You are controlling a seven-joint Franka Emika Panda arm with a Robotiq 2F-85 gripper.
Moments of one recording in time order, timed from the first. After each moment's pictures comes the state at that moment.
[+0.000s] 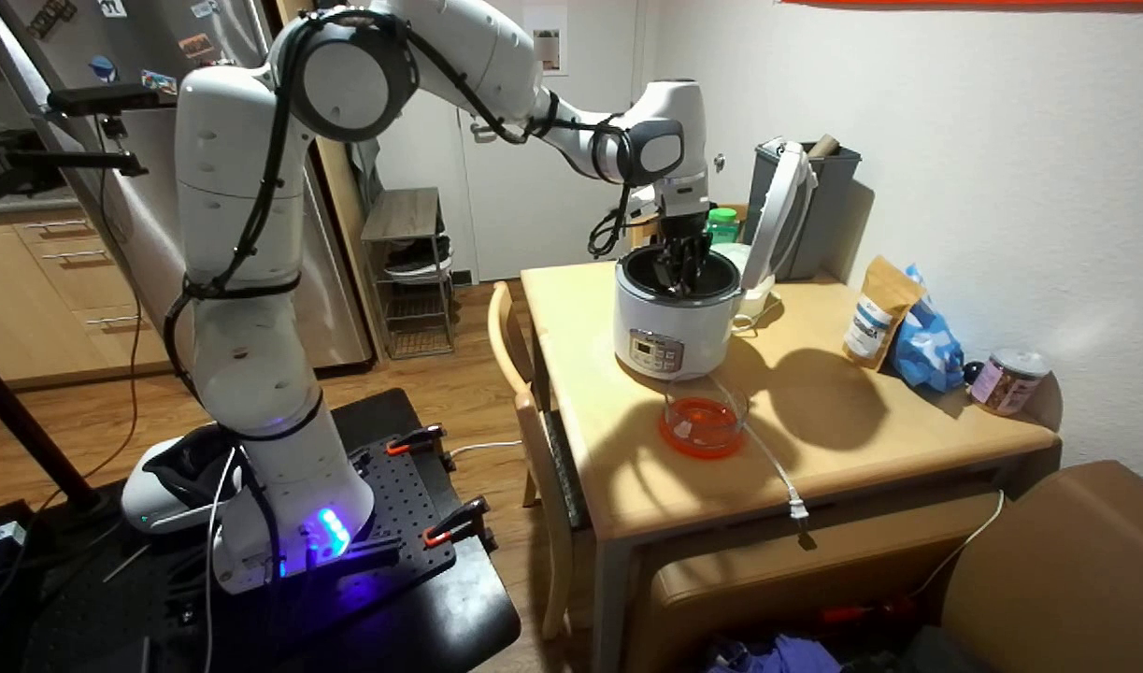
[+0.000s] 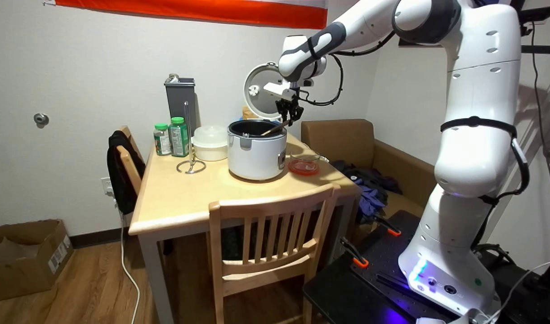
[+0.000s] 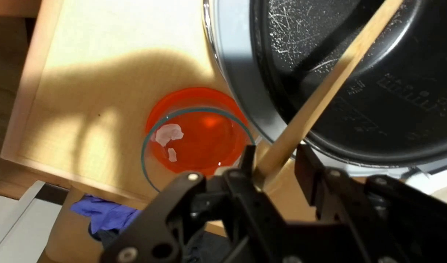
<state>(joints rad) -0.01 0.28 -0.09 -1.80 -0.11 2.25 1.38</state>
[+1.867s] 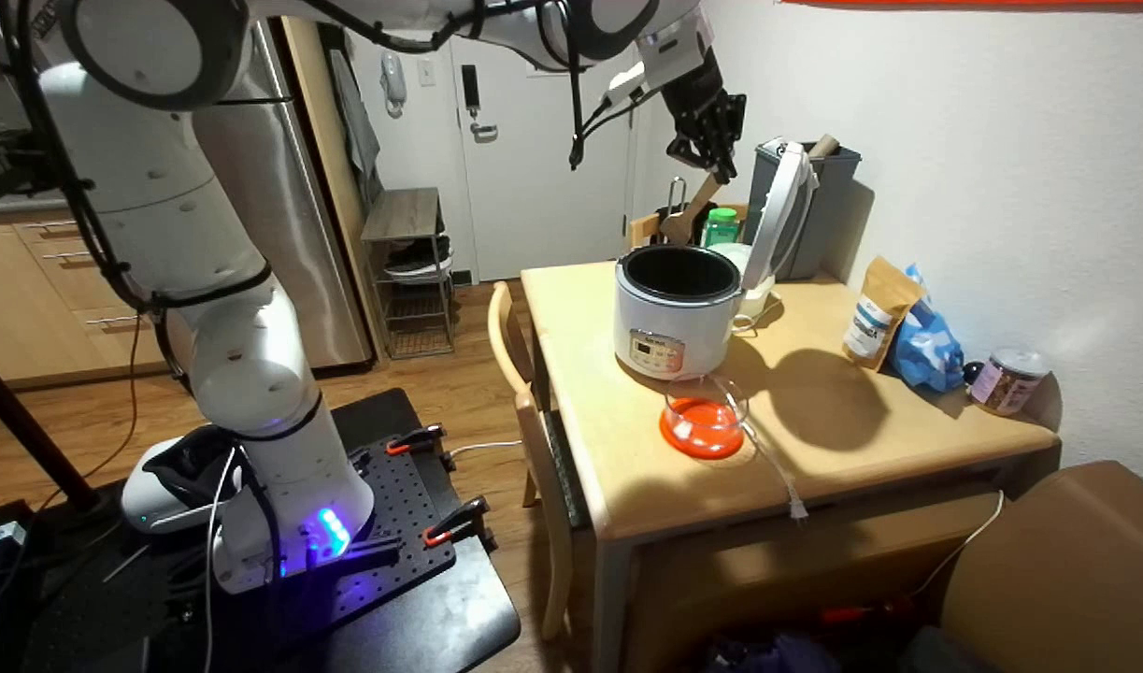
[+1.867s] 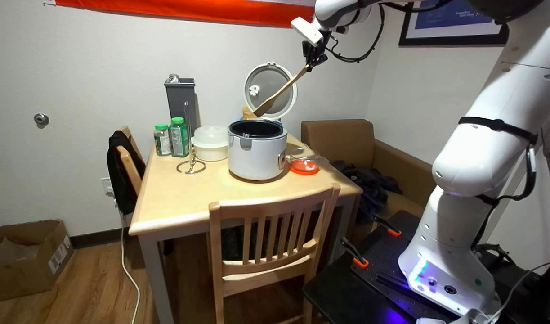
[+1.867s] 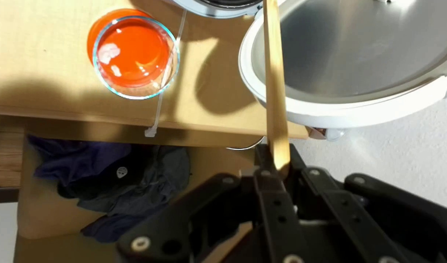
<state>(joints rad) -0.05 -0.11 -0.13 -1.87 -0.18 2.29 1.50</state>
